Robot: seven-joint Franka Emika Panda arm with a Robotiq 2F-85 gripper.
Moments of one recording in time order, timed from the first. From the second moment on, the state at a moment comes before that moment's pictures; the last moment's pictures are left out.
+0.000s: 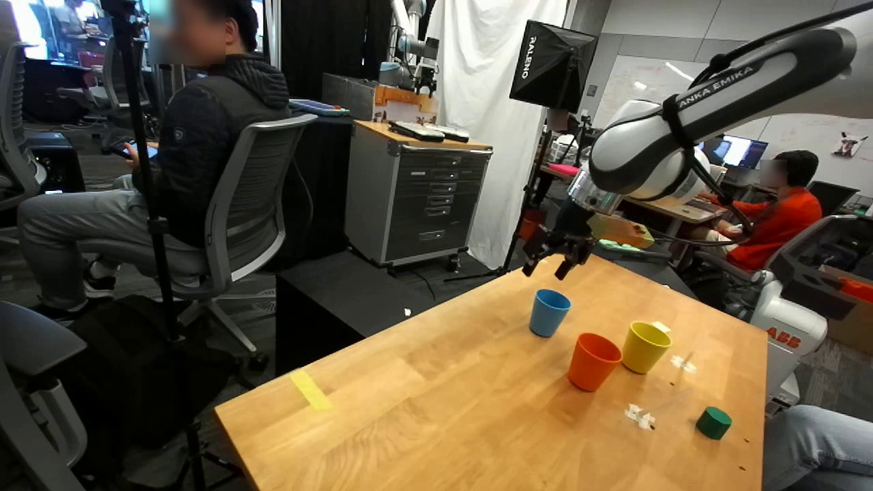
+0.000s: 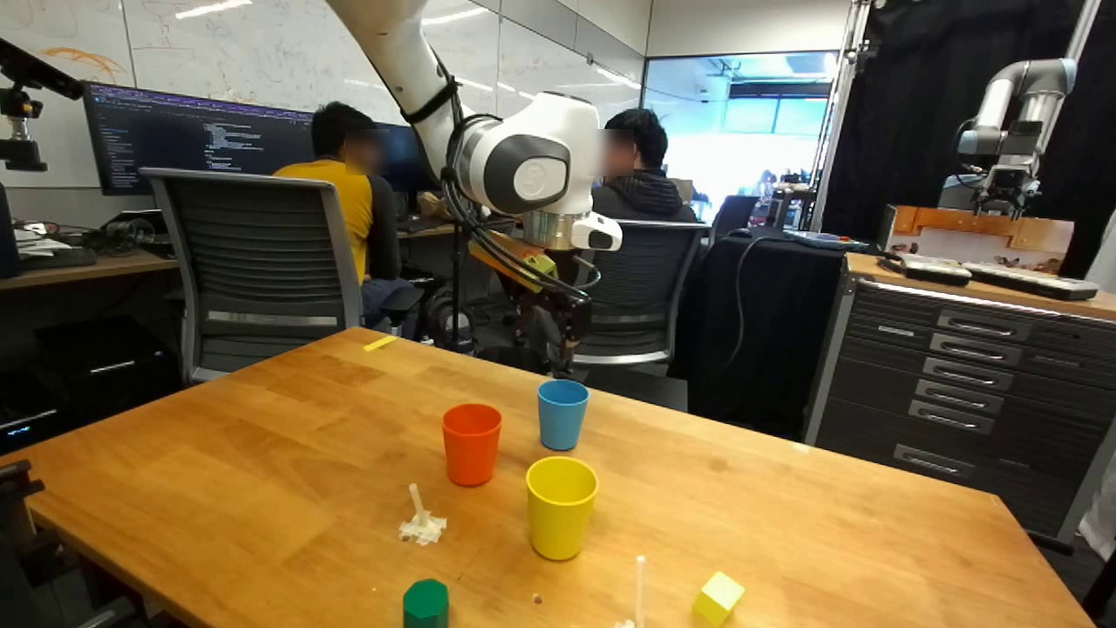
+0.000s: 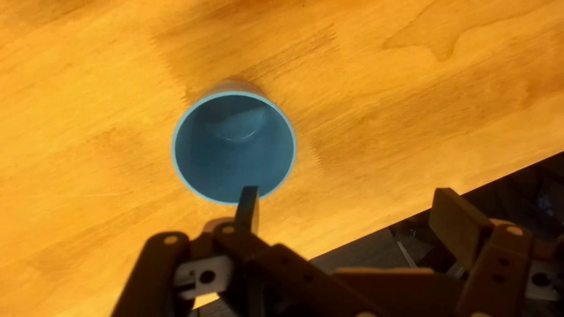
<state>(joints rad) -0.11 0.78 0.01 -1.58 0.17 2.50 -0.03</state>
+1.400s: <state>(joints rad) -0.13 0.90 0.01 -1.45 0.17 2.42 -0.05</state>
